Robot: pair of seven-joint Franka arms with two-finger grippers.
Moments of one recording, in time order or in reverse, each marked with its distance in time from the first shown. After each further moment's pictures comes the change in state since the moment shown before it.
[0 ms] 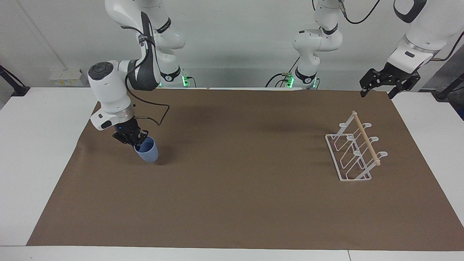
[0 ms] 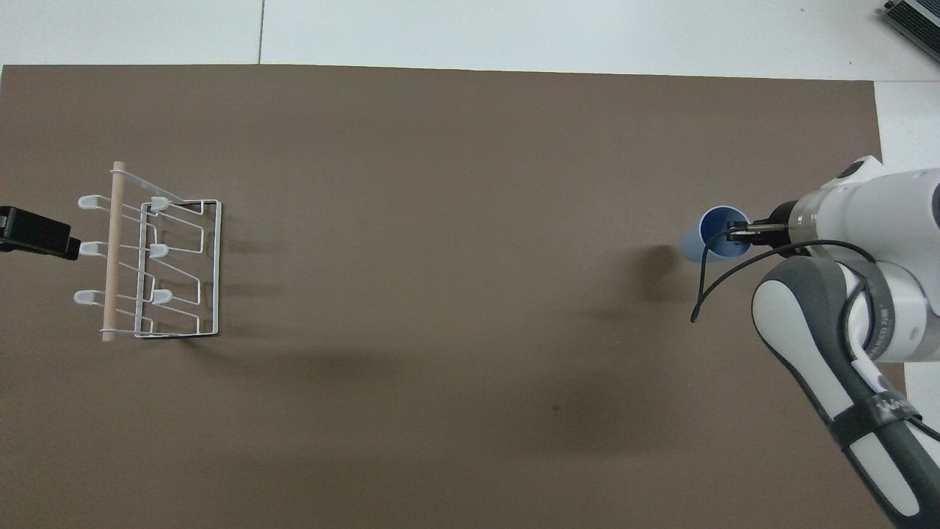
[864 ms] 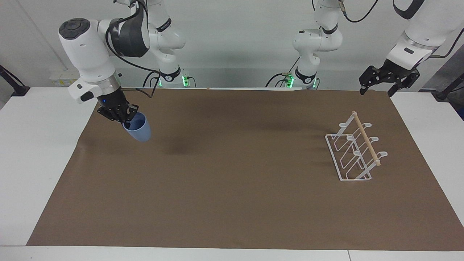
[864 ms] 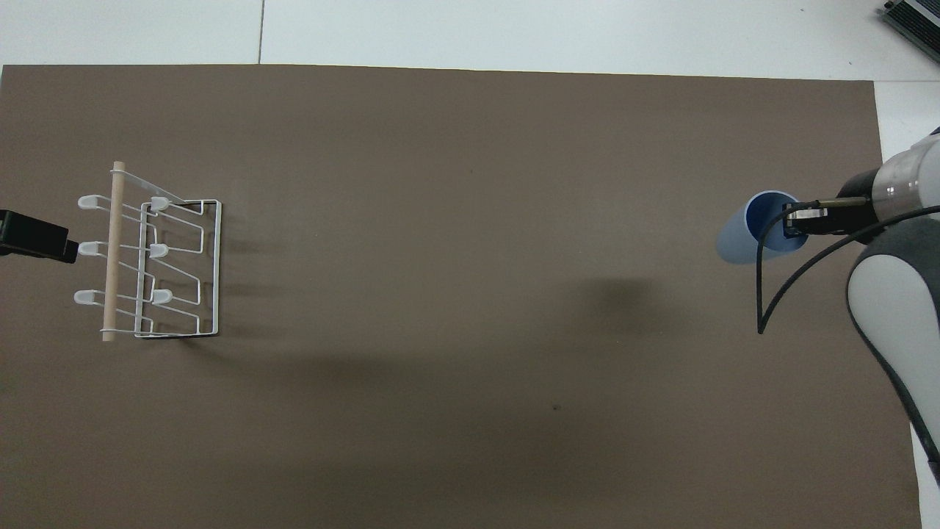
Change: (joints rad) left arm 0.000 -0.013 -0.005 0.000 0.000 -0.001 0.000; right arm 0.010 -0.073 0.005 0.253 0.000 -0.405 -0.013
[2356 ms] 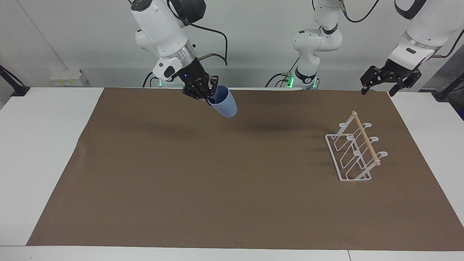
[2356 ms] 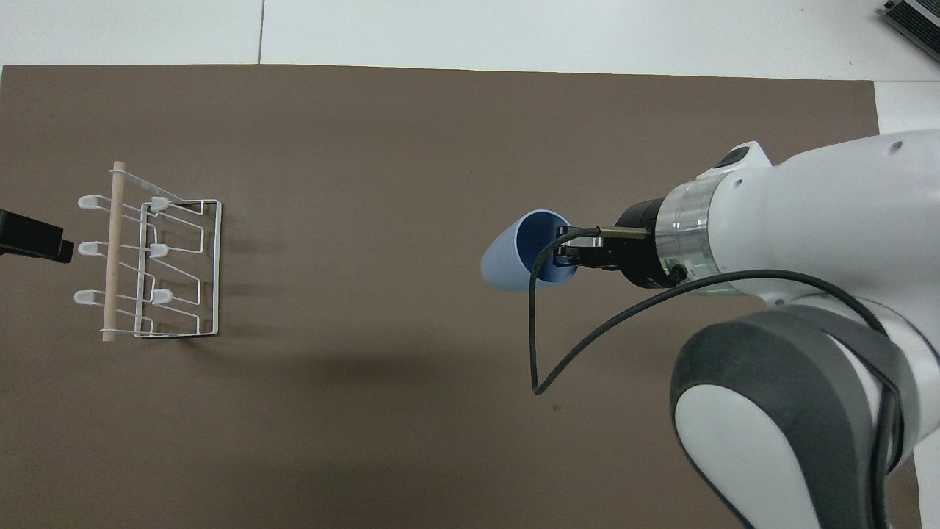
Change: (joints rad) left arm 0.005 0.000 0.005 0.000 0.000 0.000 0.000; right arm 0.252 -0.035 0.108 0.008 0.419 0.088 0.365
